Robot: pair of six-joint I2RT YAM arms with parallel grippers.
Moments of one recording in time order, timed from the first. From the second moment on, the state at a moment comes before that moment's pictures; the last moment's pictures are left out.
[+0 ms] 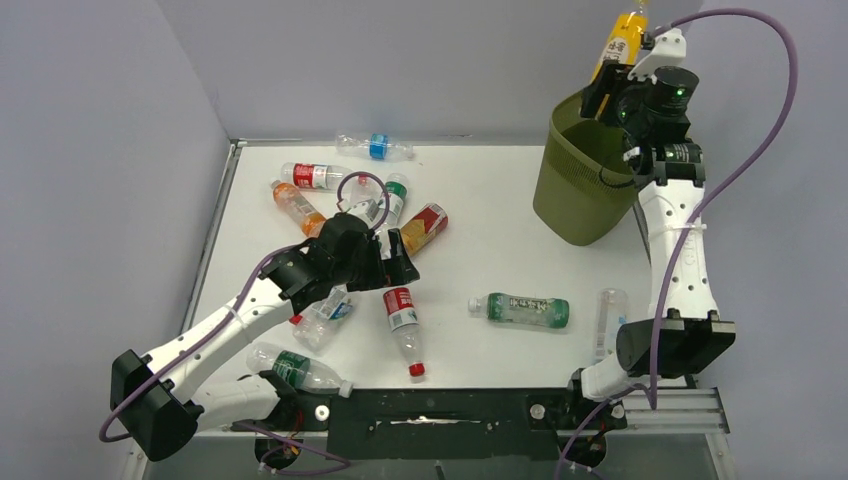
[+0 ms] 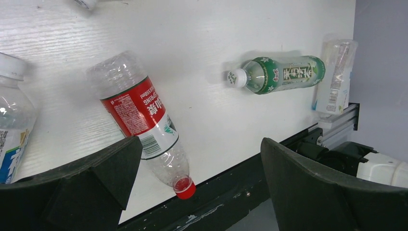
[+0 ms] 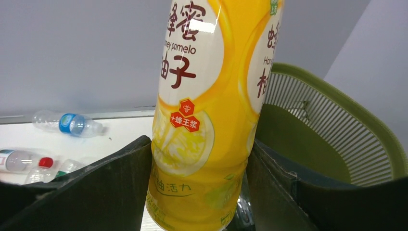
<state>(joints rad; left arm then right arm) -0.73 1.14 0.99 -0.57 0.04 -0.79 -0.03 1.51 1.82 -0.46 -0.05 0.09</state>
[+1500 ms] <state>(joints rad) -0.78 1.20 0.89 -0.56 0.09 -0.89 0.57 1.04 1.10 -0.55 -0.11 0.33</state>
